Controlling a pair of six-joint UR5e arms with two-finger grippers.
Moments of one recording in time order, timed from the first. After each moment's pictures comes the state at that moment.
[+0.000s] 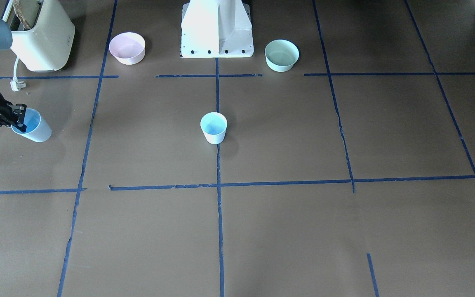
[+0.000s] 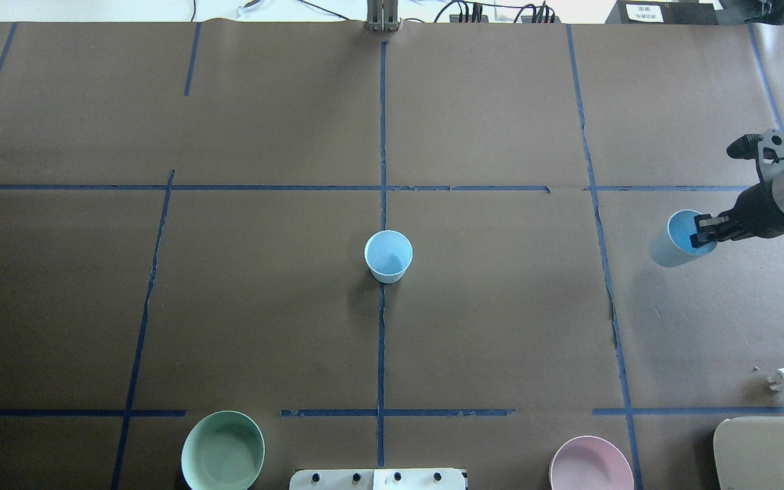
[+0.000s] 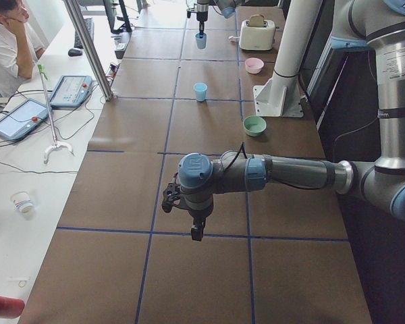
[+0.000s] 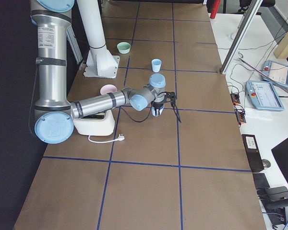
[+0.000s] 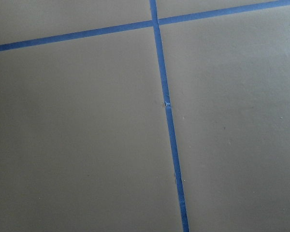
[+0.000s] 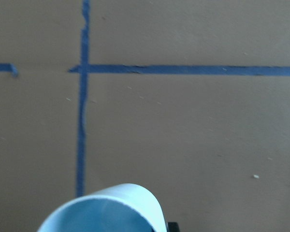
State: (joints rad) left arm -1.62 -1.38 -1.85 -1.39 -2.35 0.25; right arm 0.95 -1.55 1.83 -1.18 2.19 0.87
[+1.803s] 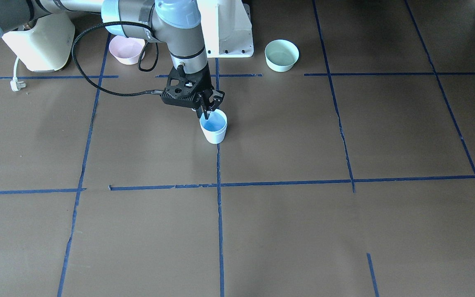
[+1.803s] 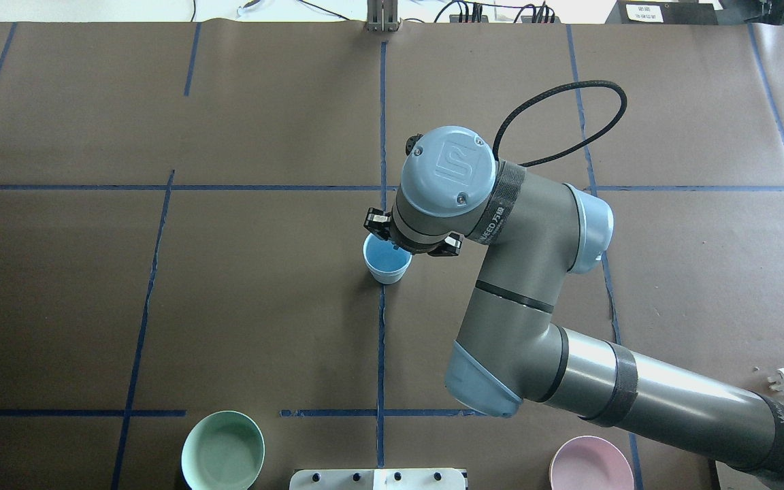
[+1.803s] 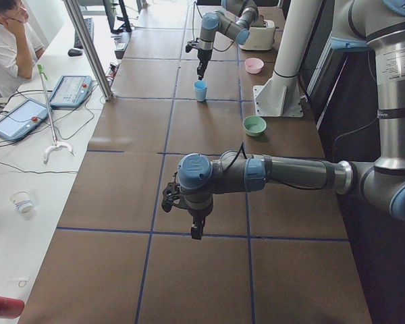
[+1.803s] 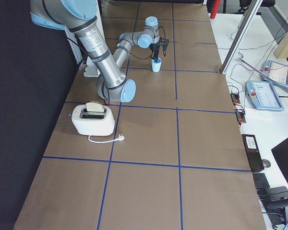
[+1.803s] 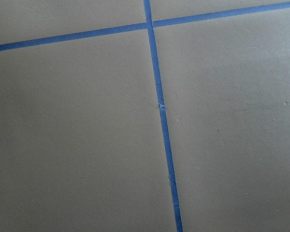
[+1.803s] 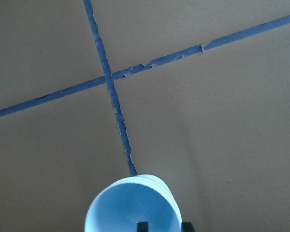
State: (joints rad) left arm -1.61 -1.38 -1.84 -1.39 -2.37 0.25; right arm 0.50 -0.84 1.73 -1.62 1.79 1.53
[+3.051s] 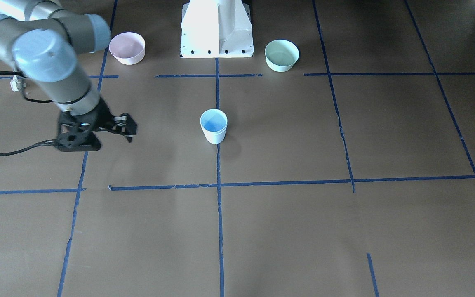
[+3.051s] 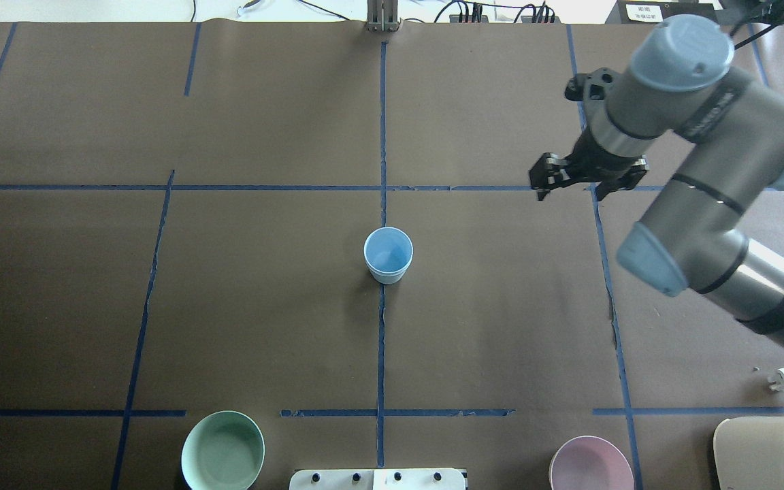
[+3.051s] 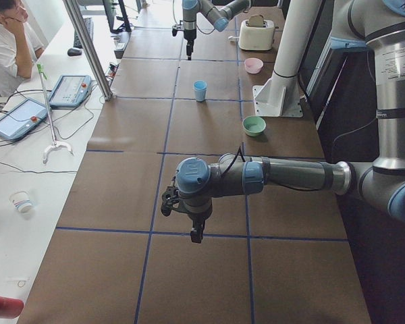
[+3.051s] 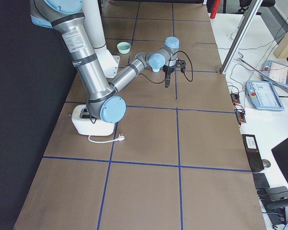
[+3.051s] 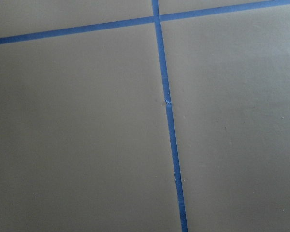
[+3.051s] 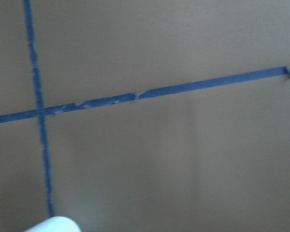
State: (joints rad) left arm -1.61 -1.39 -1.82 -1.39 -2.36 0.25; right arm 0.91 -1.21 1.80 -1.61 2.17 0.78
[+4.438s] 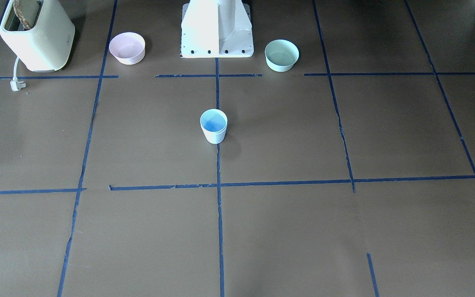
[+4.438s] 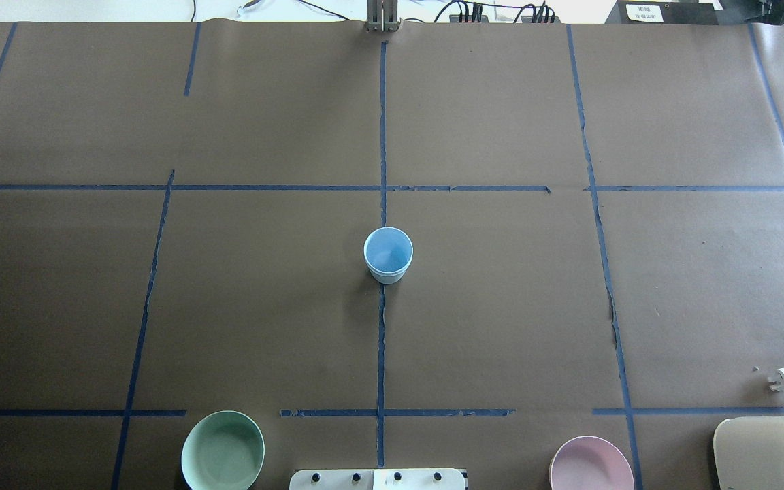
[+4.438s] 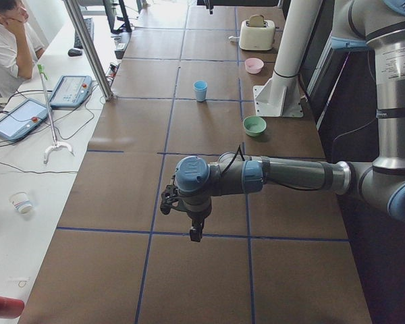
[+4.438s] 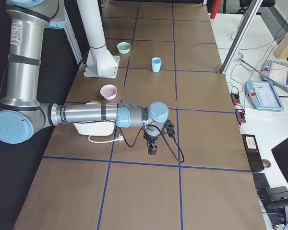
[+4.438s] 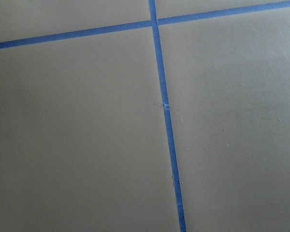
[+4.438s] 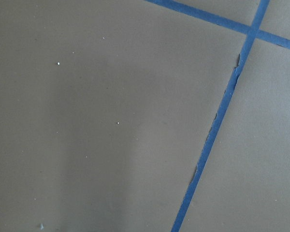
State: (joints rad) left arm -1.61 -1.39 -1.82 -1.39 -2.37 0.25; right arm 1.38 -1.73 1.79 -1.61 2.35 -0.17
